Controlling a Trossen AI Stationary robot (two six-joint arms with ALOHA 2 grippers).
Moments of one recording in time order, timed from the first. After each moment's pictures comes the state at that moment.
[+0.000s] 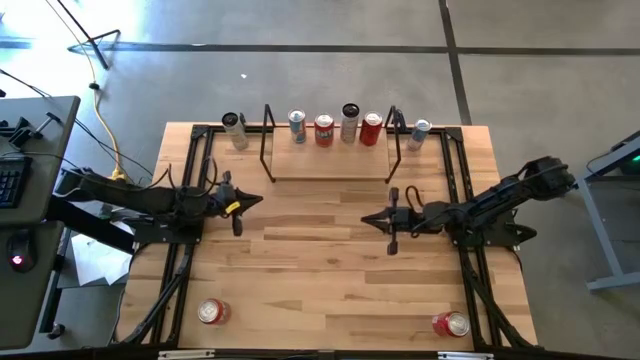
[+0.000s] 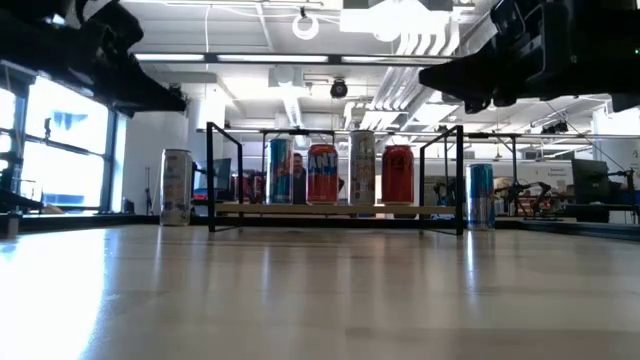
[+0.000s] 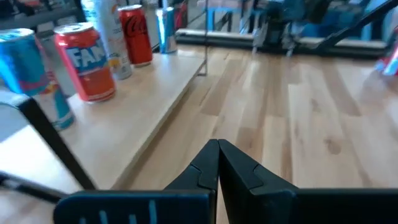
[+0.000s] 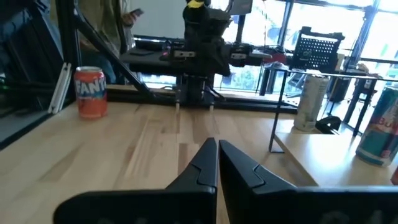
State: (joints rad) left arm -0.15 0.51 0.22 0.00 -0.46 -0.11; right arm 0.23 1.31 0.22 1.10 0.29 -0.10
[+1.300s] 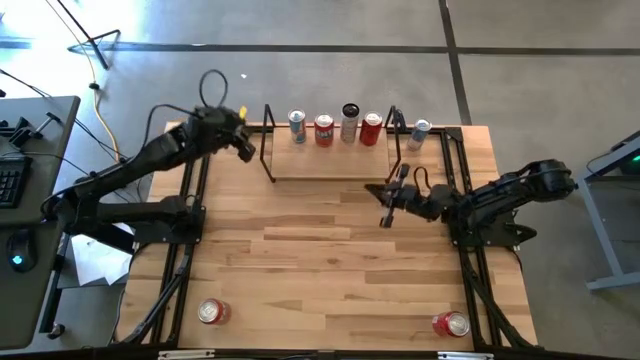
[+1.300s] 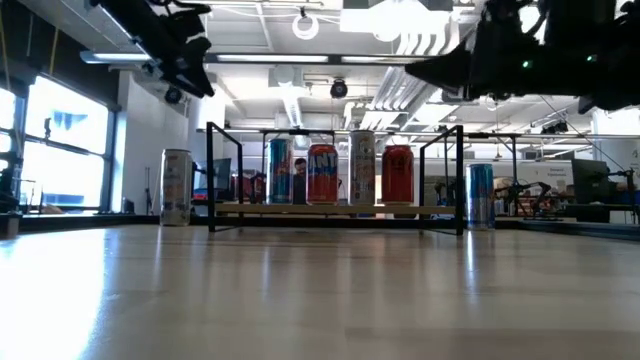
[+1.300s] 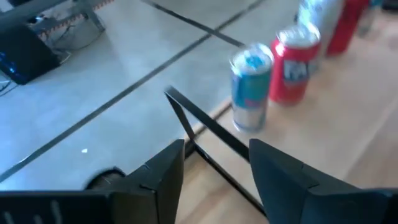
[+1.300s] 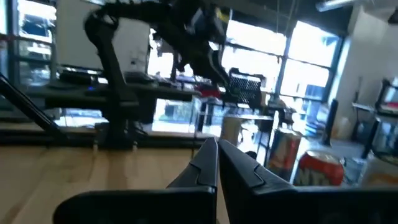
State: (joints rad) left arm 0.65 0.94 0.88 -0.48 -0.28 0.04; right arm 0.01 1.31 0.21 1.30 0.31 -0.23
